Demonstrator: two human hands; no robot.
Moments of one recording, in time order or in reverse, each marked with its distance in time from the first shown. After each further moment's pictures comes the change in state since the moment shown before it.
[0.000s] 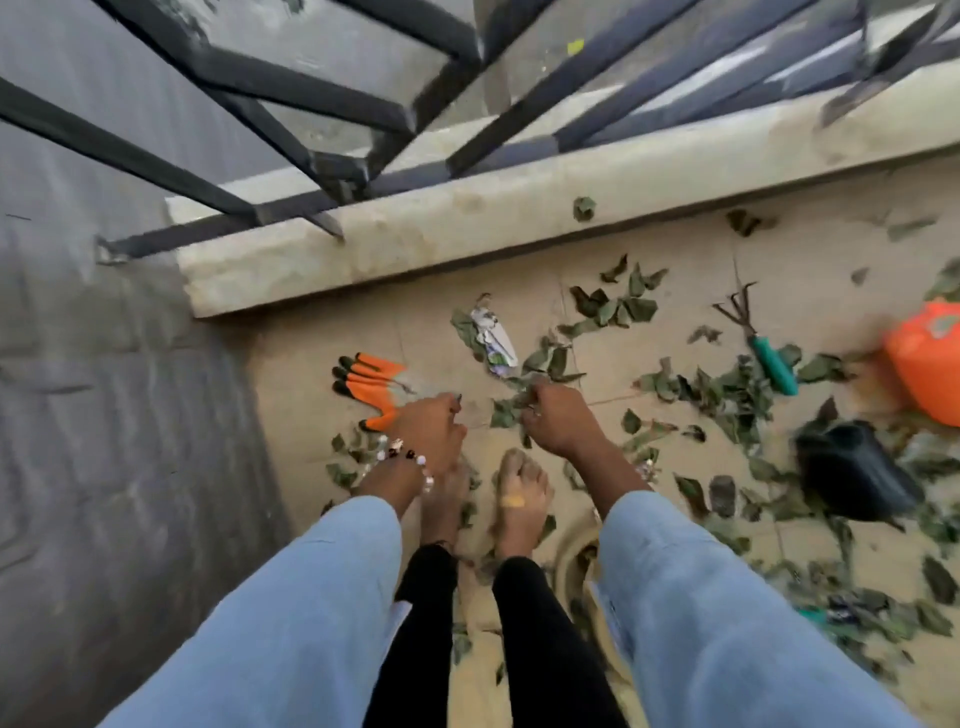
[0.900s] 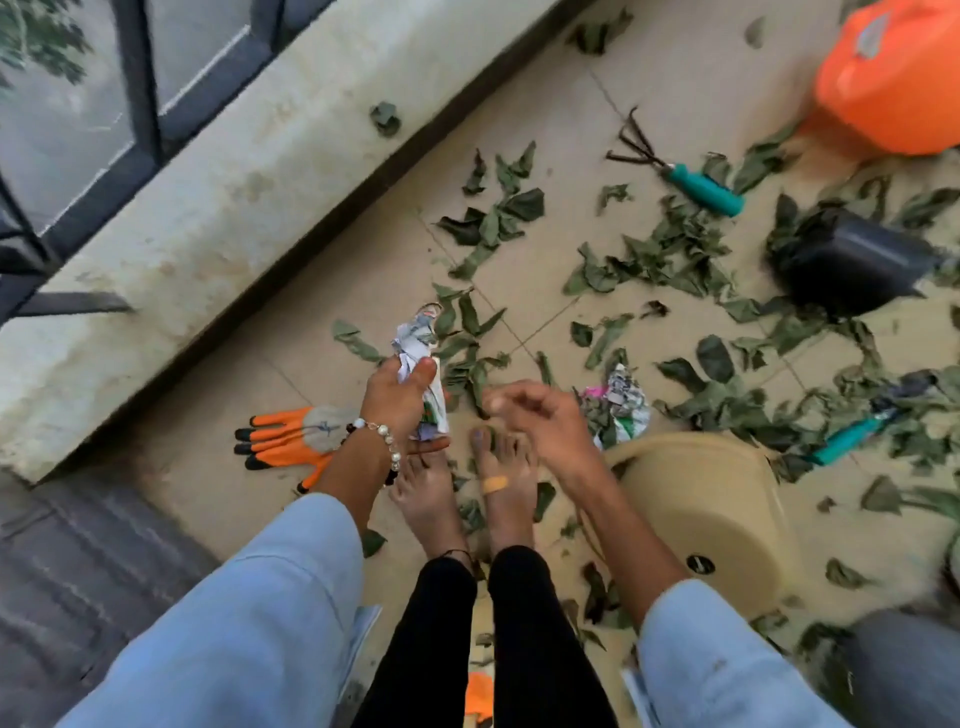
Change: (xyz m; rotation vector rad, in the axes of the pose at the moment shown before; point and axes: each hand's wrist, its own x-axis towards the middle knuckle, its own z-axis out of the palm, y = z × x) left_hand 0.109 0.046 0.082 -0.777 -0.072 -0.209; right_hand -0.012 0.087 0.096 1.357 0.343 0.151
